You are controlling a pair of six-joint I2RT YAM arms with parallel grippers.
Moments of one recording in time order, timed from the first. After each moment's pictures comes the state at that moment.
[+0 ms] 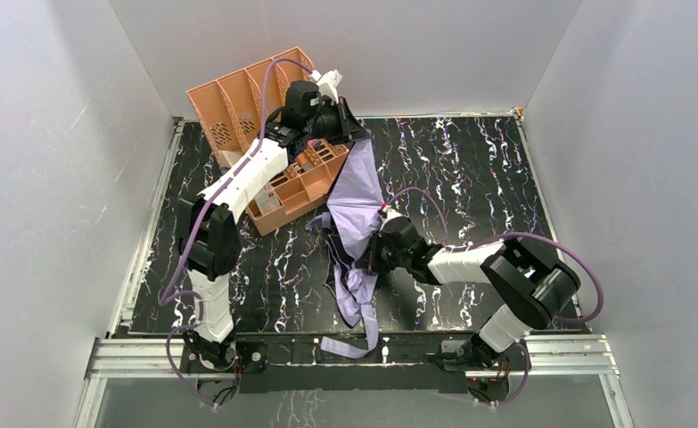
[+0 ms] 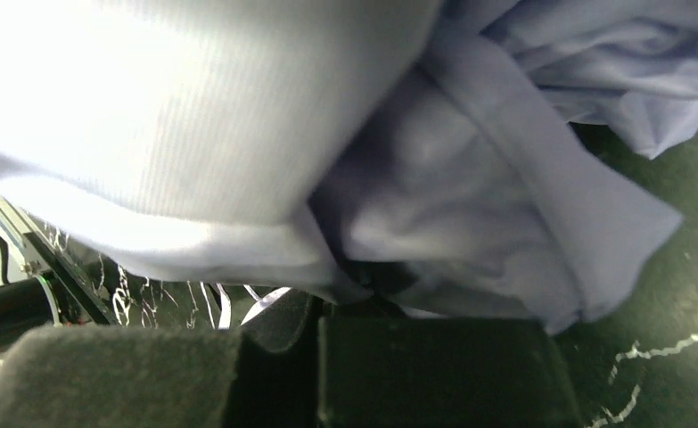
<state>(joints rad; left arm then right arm) -0.46 1.98 1.81 -0.23 0.49 -0.59 0.80 1.55 0.54 0.29 -0.17 0.76</state>
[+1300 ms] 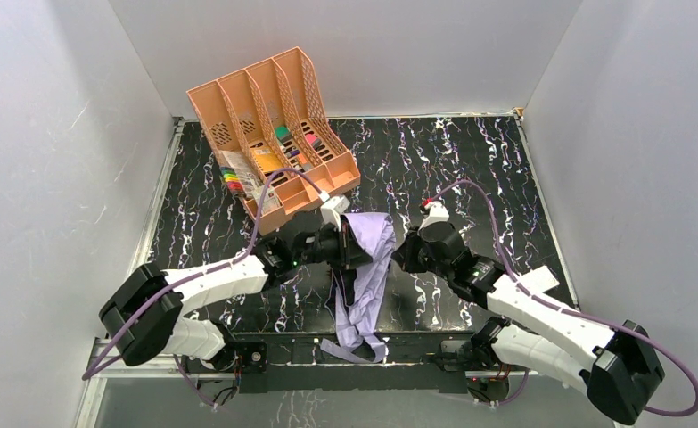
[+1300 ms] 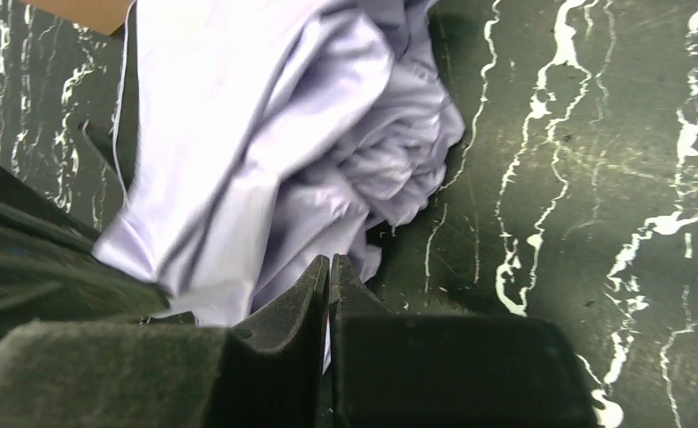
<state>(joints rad) -0.85 1.33 0.67 0.27 0.33 -0.72 0.80 0.91 0.50 -0.18 0.09 0.68</state>
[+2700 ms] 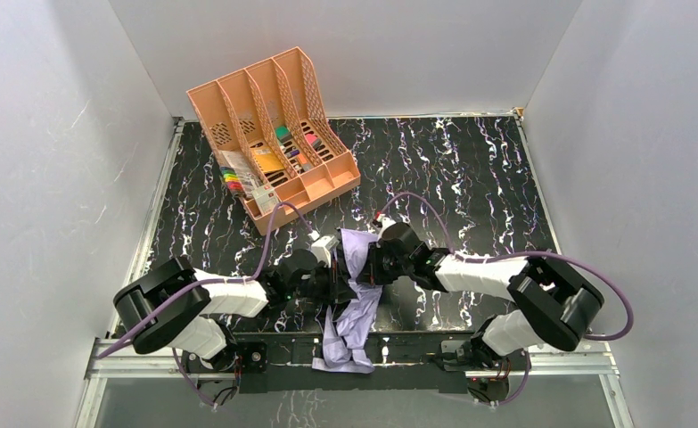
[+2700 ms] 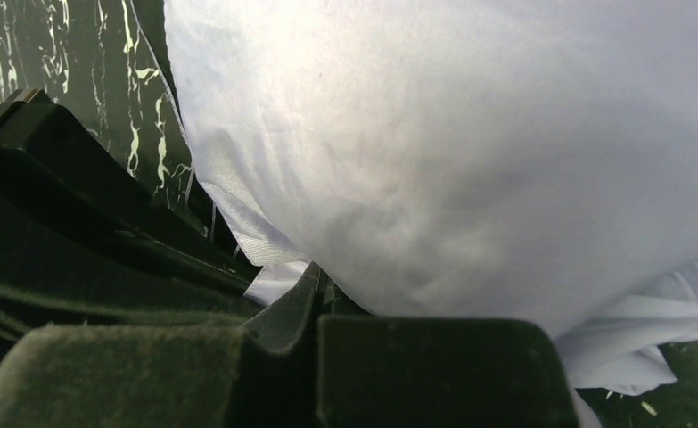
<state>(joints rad) -0.94 1.42 0.33 0.53 0.23 -0.81 0.87 1.40 0.55 0.09 -0.22 0.72</state>
